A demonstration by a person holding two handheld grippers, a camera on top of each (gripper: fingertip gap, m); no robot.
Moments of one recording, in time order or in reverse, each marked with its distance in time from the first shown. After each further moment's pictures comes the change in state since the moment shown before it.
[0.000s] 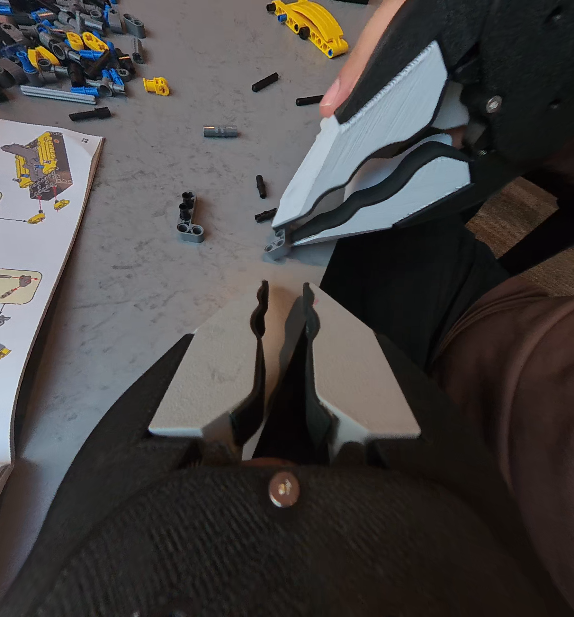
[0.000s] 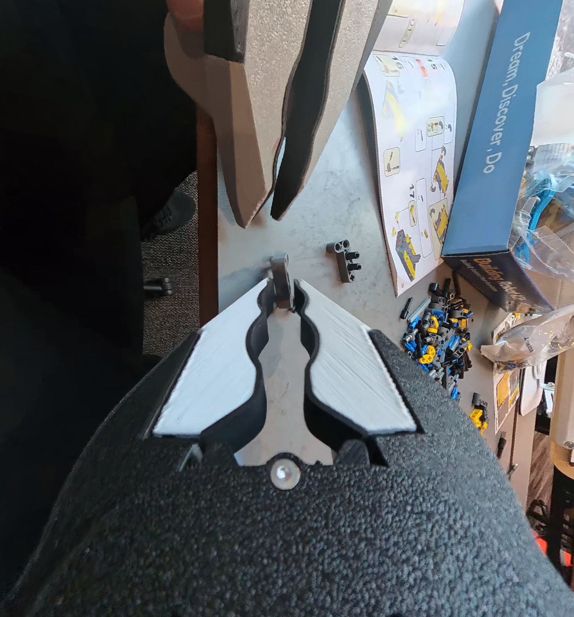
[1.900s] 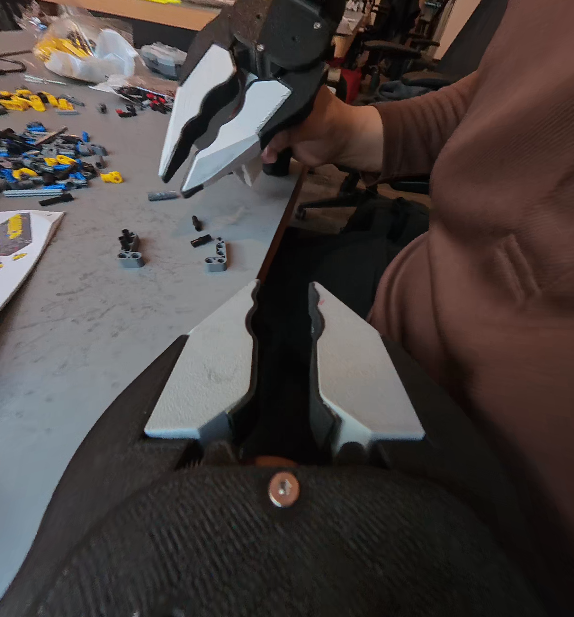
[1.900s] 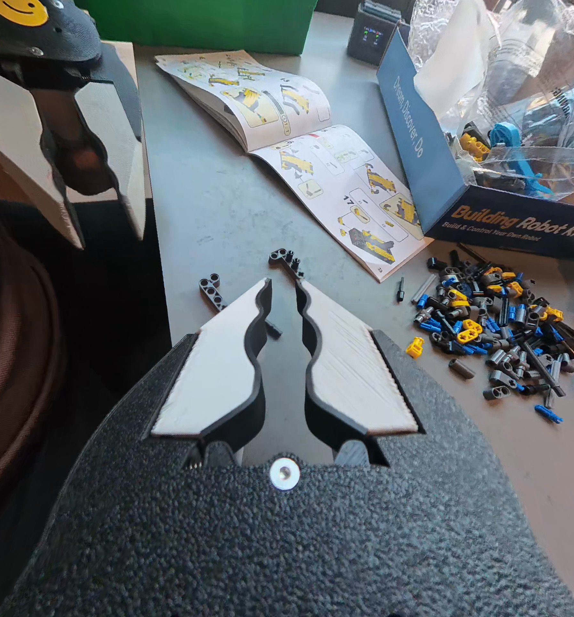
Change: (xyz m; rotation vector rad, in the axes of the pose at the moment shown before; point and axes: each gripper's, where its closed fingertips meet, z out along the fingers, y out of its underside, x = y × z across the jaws) left arm 0.044 0.006 -0.019 0.315 0.097 0.185; right arm 0.044 0.012 -0.016 0.443 -0.094 0.507
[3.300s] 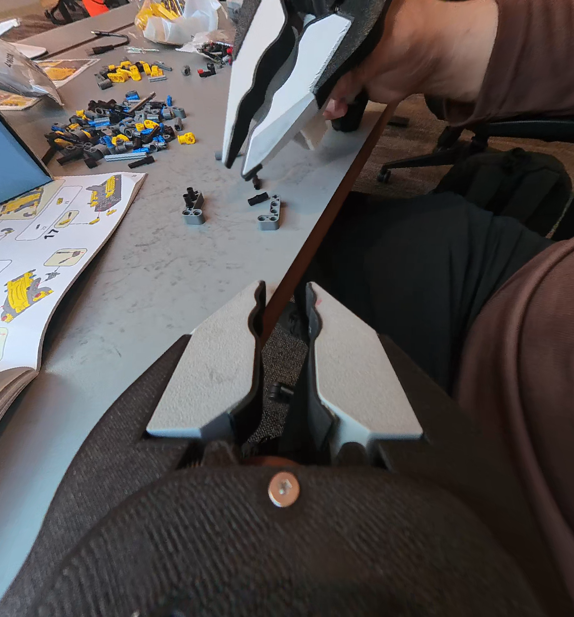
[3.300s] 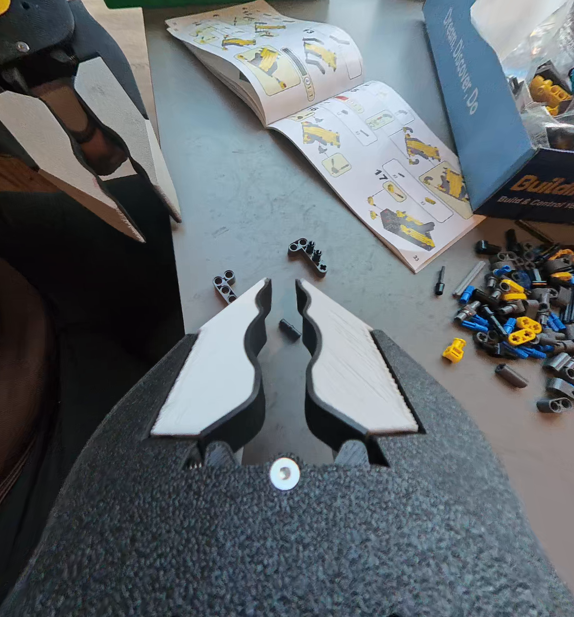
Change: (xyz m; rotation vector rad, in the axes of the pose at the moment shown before) left arm -0.026 0.021 -0.012 -0.116 -0.272 0.073; right arm -0.011 0.008 0.014 -0.097 -0.098 0.069
